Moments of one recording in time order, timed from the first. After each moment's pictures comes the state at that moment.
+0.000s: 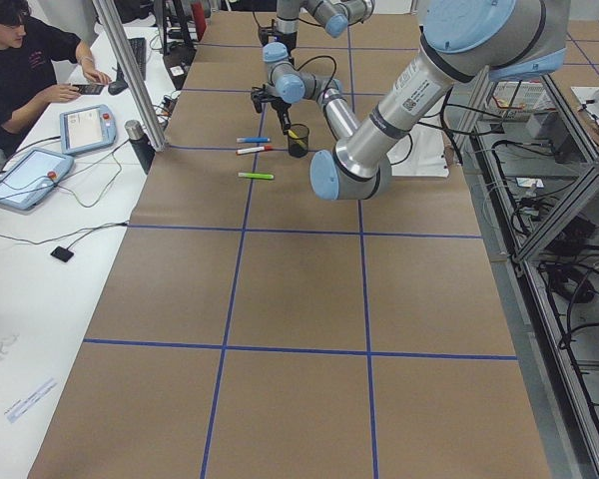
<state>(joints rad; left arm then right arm) -0.61 -2.52 -1.40 -1.56 -2.06 -1.46 0.76 -0.99 1.91 -1.74 2.02 0.72</state>
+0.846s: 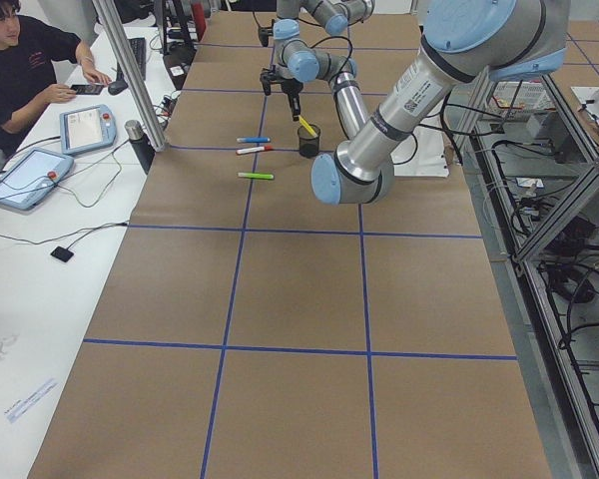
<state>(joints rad) -0.62 -2.49 -1.68 -1.30 -2.07 -1.35 0.76 -1.00 1.91 -1.74 2.03 0.72</state>
